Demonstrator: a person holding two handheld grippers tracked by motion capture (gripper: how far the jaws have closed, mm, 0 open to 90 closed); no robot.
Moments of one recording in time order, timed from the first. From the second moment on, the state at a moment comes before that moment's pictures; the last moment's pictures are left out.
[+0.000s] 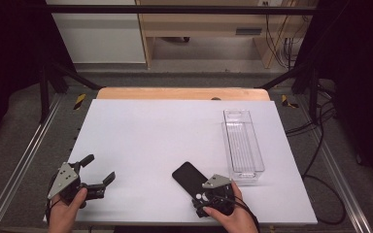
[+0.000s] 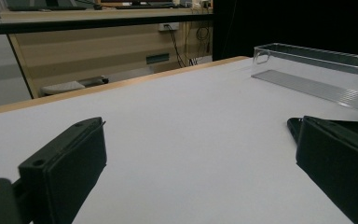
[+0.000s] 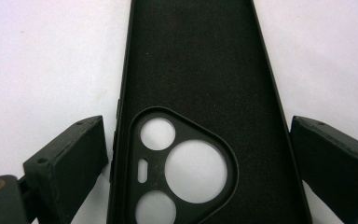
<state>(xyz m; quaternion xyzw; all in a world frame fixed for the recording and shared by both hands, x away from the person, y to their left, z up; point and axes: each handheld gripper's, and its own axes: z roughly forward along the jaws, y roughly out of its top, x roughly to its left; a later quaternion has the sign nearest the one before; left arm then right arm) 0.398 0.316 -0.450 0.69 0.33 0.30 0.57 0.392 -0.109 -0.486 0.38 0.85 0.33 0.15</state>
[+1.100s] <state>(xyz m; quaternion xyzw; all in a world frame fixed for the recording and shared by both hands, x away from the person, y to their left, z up) 0.398 0.309 -0.450 0.70 0.32 0.30 0.57 0.395 -0.109 -0.476 0.38 0.86 0.31 0.15</state>
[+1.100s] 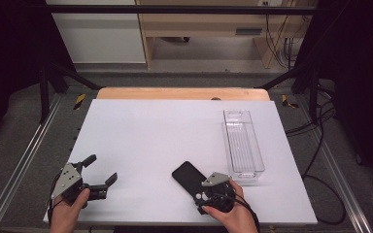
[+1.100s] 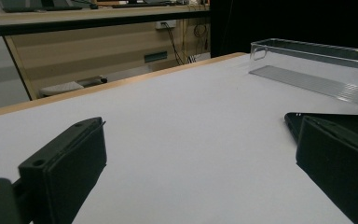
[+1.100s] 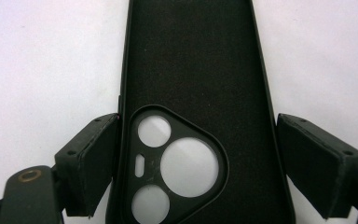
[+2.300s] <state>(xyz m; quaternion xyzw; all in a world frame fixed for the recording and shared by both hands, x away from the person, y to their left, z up) 0.436 0.206 -0.417 0.74 0.21 0.33 0.55 0.468 -0.098 -0.379 0.36 0.86 0.33 0.15</state>
